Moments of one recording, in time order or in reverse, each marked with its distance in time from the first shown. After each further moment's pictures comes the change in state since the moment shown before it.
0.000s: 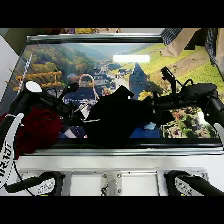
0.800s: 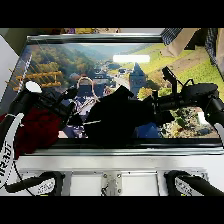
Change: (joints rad) left arm -0.009 -0.001 0.000 -0.001 -0.087 0.336; right arm 0.001 0.000 0.001 0.000 -0.004 -0.009
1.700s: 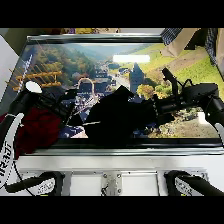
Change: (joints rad) left arm 0.000 0.000 -0.001 -0.005 0.001 0.013; right arm 0.000 0.000 0.000 0.002 -0.085 0.036
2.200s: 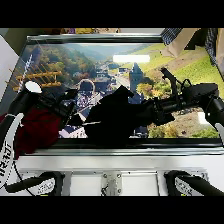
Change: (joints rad) left arm 0.000 0.000 0.001 0.005 -0.006 0.003; right arm -0.002 0.000 0.000 0.003 -0.031 0.230
